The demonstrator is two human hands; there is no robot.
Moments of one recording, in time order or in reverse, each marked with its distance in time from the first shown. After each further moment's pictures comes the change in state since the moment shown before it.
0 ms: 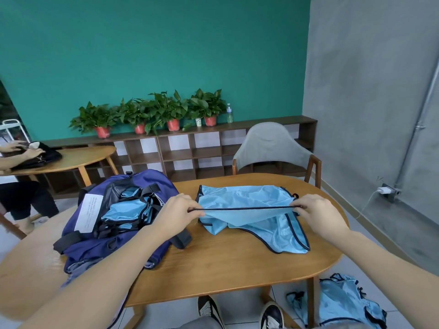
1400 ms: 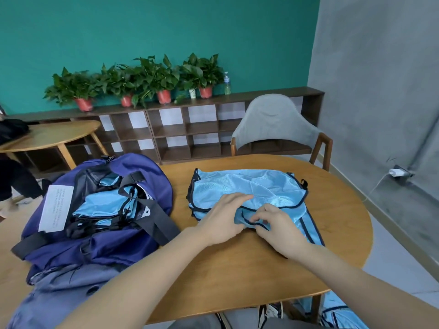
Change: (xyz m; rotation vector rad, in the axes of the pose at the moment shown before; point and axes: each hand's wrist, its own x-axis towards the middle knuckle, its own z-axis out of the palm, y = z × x) left_hand 0.059 0.028 0.122 -0.214 -0.286 0.088; right_hand 0.015 -0.059 0.112 0.382 -0.275 0.003
